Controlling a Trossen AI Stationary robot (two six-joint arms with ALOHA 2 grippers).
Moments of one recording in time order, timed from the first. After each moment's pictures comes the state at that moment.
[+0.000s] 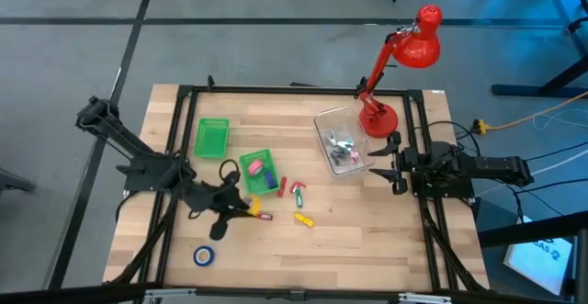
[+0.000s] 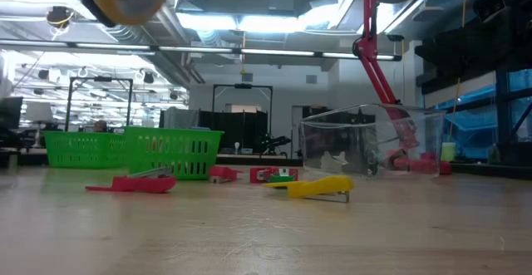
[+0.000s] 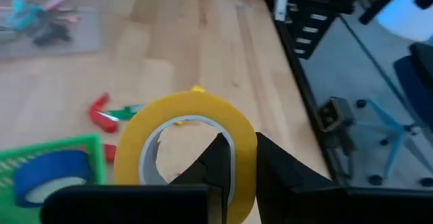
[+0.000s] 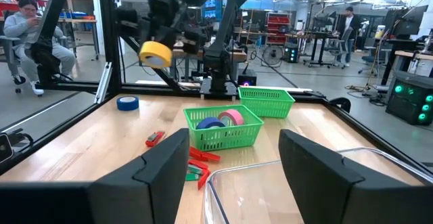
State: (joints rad) left arm -0.58 1.10 0.68 -0.12 -0.34 -0.47; right arm 0.02 0.01 0.01 0.03 -0.03 -0.03
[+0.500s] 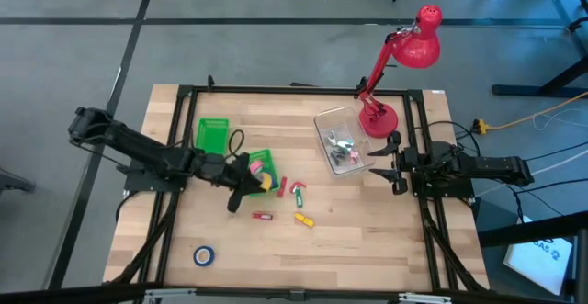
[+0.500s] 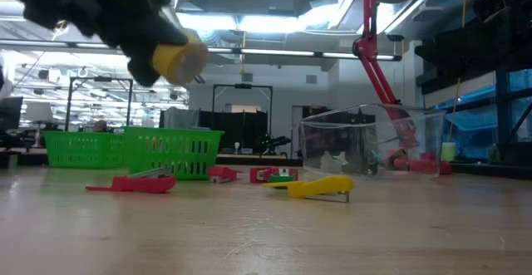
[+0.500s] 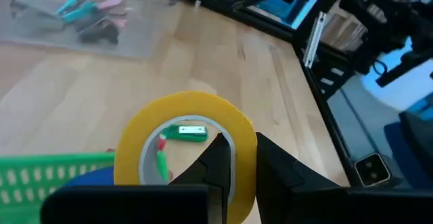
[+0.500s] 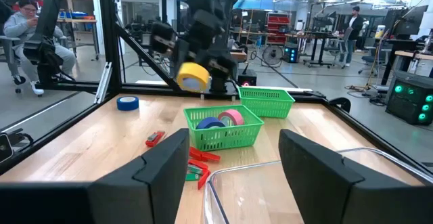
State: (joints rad) left arm -0.21 1.11 0.40 0.35 -0.05 -0.47; right arm 0.02 0.01 0.01 0.03 -0.03 -0.03
